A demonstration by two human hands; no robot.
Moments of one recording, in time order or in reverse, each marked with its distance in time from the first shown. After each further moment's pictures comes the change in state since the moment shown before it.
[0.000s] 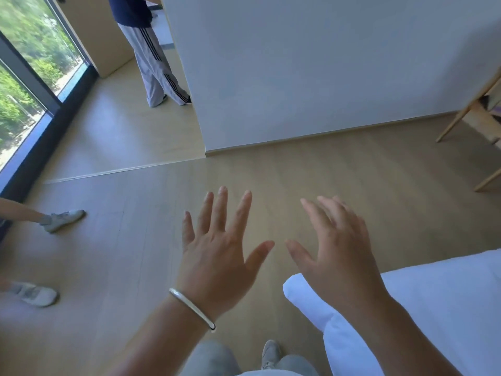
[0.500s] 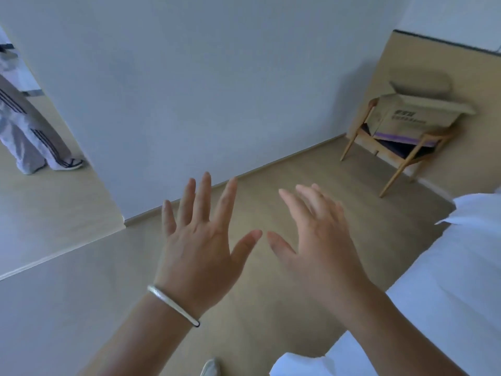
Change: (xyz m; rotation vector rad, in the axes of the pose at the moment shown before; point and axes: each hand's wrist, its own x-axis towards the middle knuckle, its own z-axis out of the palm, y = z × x) left_hand 0.308 -0.029 -0.049 -0.167 0.174 0.409; right_hand 0.255 -0.023 -0.007 -0.129 0.148 0.233
